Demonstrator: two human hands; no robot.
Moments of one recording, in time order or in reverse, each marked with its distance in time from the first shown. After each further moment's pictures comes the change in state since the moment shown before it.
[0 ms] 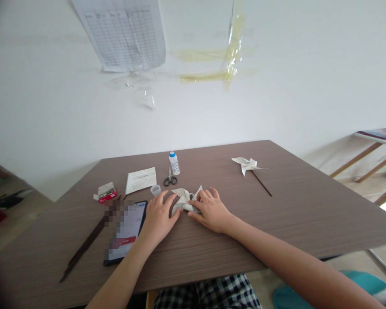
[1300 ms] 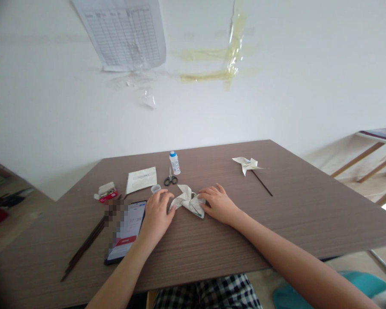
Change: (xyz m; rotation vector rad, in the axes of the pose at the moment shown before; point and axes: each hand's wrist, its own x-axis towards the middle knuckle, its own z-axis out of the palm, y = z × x) left_hand 0.005 -0.003 -0.011 -0.073 0.056 -0.004; right_hand 0.000 0.029 -0.010 0.111 0.007 0.061
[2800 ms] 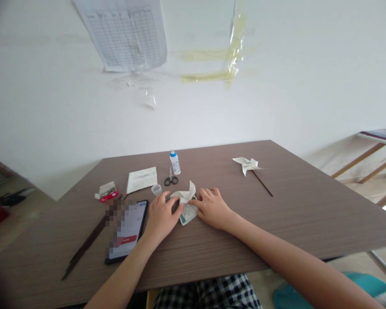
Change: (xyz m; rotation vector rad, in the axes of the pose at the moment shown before) left_hand 0.005 0.029 -0.011 0.070 -0.239 -0.155; right_hand 0.004 -0.025 0.007 -0.239 -0.062 -0.095
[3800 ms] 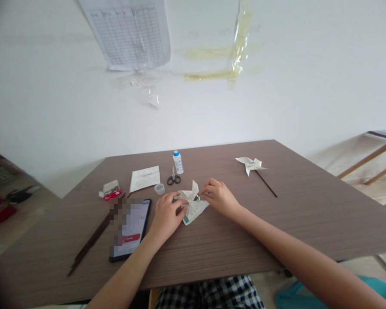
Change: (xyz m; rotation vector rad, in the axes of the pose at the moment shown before) left_hand 0.000 -0.002 0.005 -0.118 -0.037 0.097; right_hand 0.009 0.039 0.001 0.399 0.333 0.044
